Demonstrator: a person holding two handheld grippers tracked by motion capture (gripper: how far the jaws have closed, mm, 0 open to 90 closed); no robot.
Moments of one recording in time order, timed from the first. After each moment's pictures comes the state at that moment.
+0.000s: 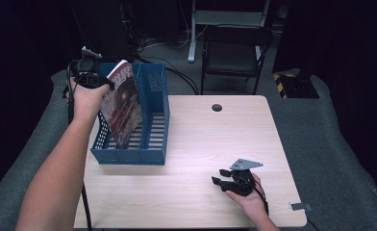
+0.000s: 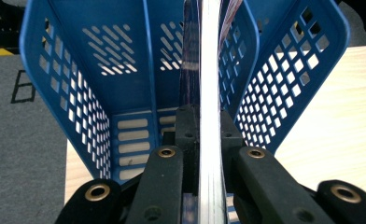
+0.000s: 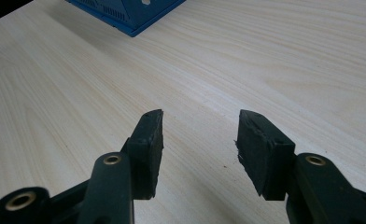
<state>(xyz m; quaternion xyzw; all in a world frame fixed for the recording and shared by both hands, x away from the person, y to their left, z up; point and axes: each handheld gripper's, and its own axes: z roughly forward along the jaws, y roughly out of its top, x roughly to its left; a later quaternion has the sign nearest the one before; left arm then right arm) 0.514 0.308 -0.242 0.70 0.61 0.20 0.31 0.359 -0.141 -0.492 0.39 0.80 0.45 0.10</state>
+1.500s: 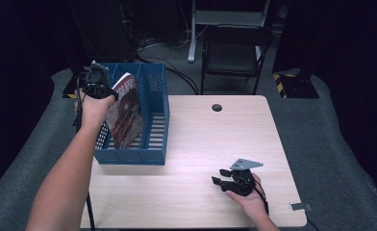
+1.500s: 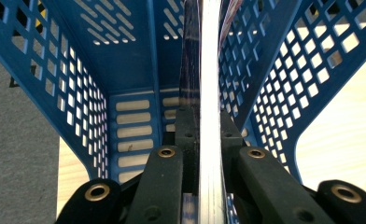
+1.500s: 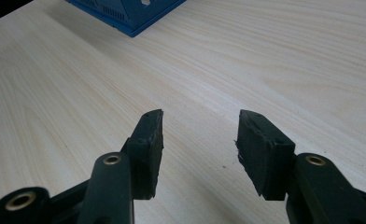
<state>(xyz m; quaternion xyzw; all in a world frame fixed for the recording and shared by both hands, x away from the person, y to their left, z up) 0.521 0.306 -0.281 0.71 0.62 0.19 0.29 0.359 -0.141 -0.492 0.39 0.80 0.45 0.10</state>
